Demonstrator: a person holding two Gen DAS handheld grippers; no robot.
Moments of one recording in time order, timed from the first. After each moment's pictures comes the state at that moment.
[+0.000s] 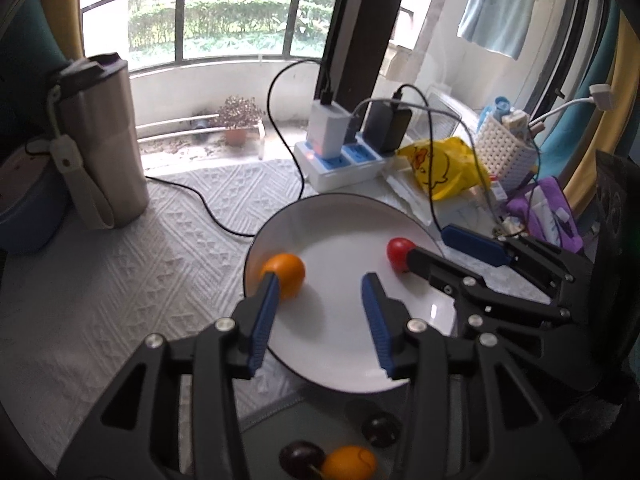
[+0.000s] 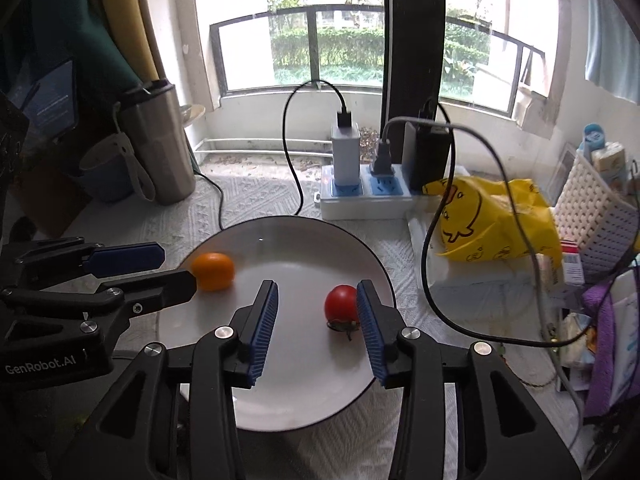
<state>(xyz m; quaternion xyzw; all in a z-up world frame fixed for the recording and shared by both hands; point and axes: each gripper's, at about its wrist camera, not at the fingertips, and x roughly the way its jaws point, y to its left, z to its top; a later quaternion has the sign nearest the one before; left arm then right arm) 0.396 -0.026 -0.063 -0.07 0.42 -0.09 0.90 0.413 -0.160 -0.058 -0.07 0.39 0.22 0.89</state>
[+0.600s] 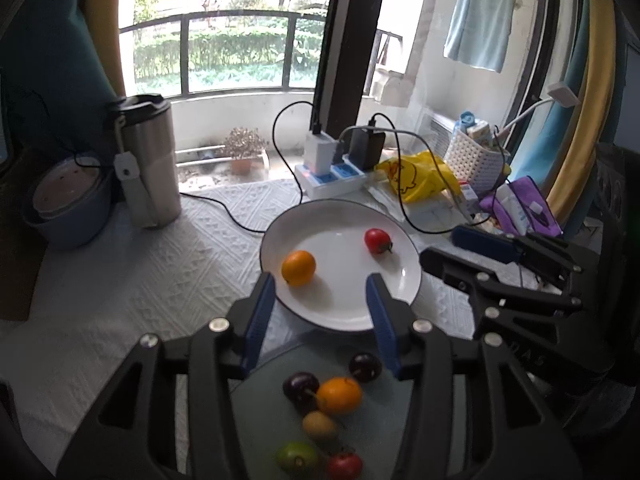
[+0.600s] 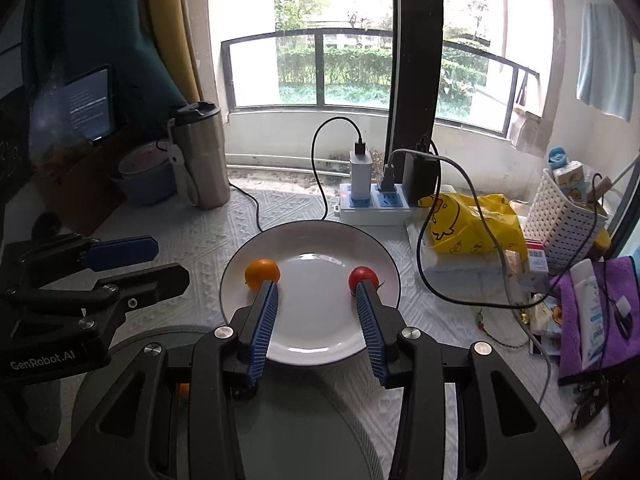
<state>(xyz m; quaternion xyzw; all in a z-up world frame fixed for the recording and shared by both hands) 0.317 -0.022 -0.029 -0.05 0.36 -0.09 0.93 0.342 -0.162 -0.017 -0.08 0.36 0.22 0.91</state>
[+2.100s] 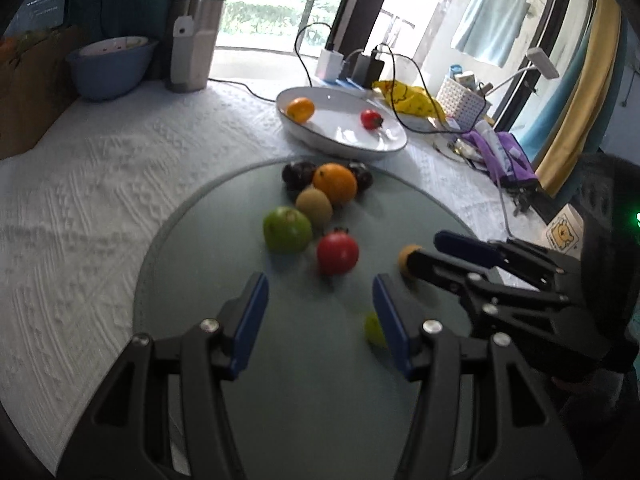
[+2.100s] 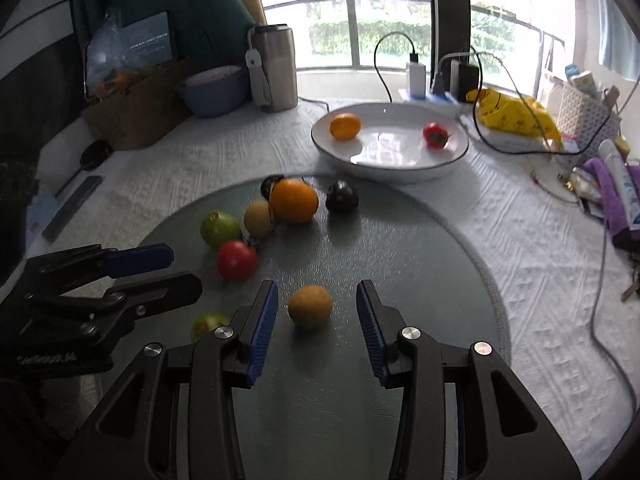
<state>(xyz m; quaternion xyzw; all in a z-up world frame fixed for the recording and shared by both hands) 0.185 -0.012 -0.116 -0.12 0.40 -0.09 0.90 0.219 -0.159 -0.090 -0.07 0.42 0.27 0.87</state>
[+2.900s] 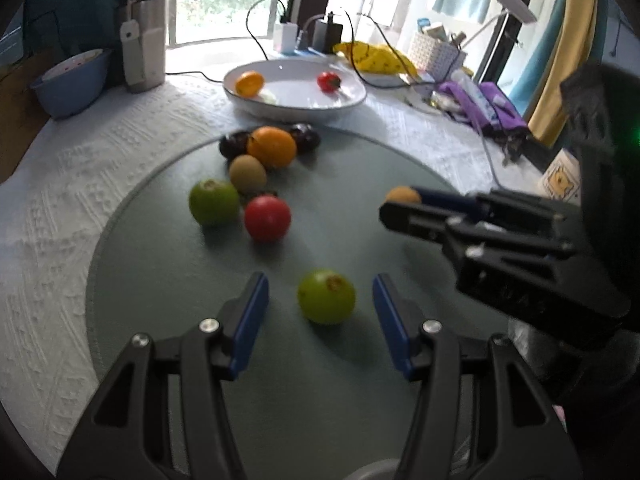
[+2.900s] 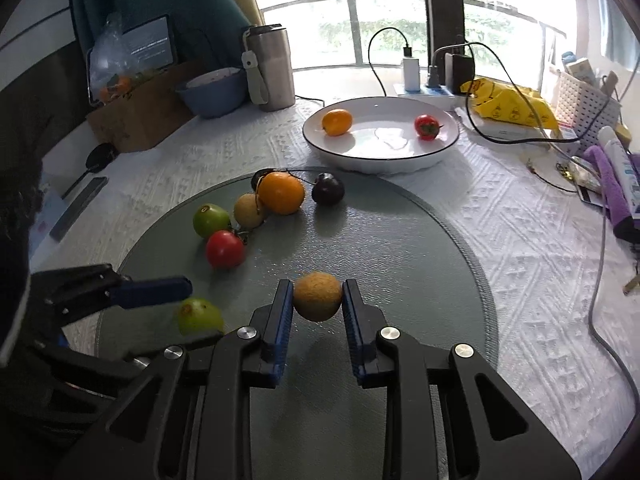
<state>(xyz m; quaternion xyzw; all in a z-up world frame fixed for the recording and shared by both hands) 0.183 -0.064 -0.122 -0.05 0.43 -0.11 0.89 0.216 -0.180 -0.089 -0.05 0.42 0.28 0.86</state>
